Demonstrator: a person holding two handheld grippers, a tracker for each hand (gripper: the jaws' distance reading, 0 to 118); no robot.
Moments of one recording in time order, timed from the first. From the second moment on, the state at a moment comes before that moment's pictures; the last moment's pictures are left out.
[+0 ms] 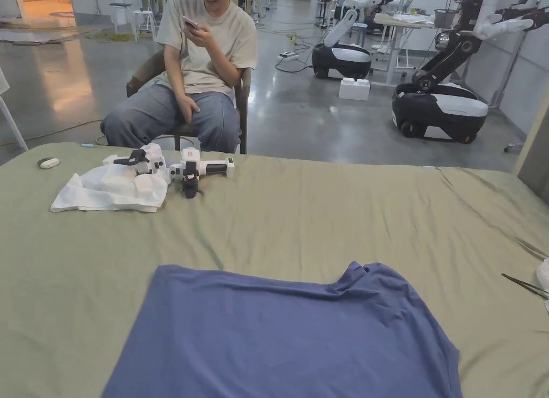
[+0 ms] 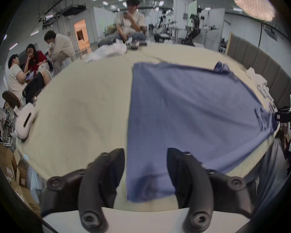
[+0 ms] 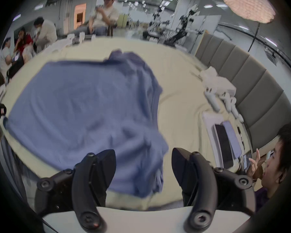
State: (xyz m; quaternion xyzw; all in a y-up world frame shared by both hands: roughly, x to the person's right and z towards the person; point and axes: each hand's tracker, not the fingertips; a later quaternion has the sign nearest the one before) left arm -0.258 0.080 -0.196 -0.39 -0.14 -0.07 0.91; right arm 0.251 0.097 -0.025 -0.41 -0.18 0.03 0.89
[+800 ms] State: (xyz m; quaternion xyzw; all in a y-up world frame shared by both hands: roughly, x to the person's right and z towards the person) left arm -0.167 0.231 -0.212 -0.01 -0.11 -0.04 0.99; right arm 0.176 0.225 -0.107 -0.02 -0.19 0.01 0.98
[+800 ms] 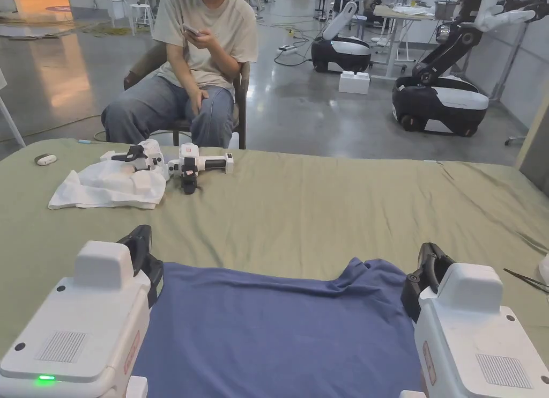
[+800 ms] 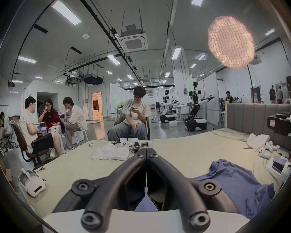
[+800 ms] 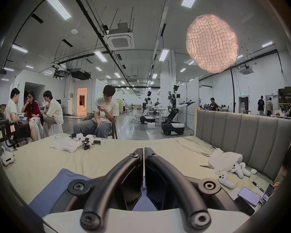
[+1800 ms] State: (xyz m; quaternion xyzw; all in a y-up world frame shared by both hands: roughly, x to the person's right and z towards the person) left arm -0.289 0.049 -0.214 -0.53 -0.09 -0.01 0.85; right arm 0.187 0.159 -0.102 -0.16 -0.16 0.02 0.97
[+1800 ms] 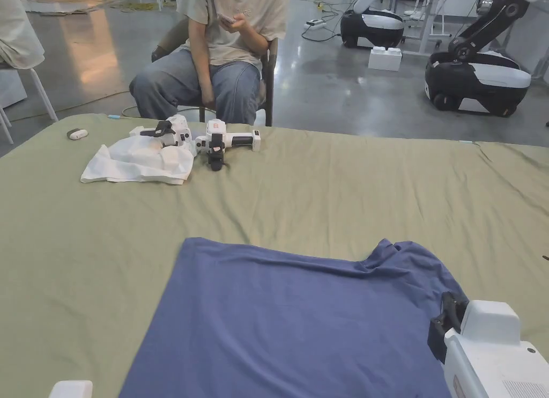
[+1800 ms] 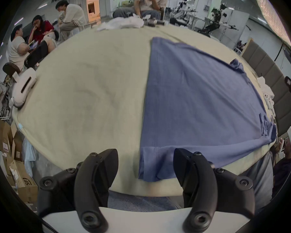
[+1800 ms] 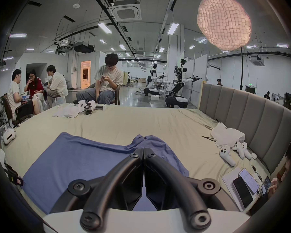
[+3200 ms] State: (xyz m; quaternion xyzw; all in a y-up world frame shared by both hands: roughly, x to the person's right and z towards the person) left arm -0.267 0.063 -0.185 -0.50 -0.12 -0.02 0.86; right arm 0.266 0.055 -0.002 -0.50 -0.14 -0.07 0.85
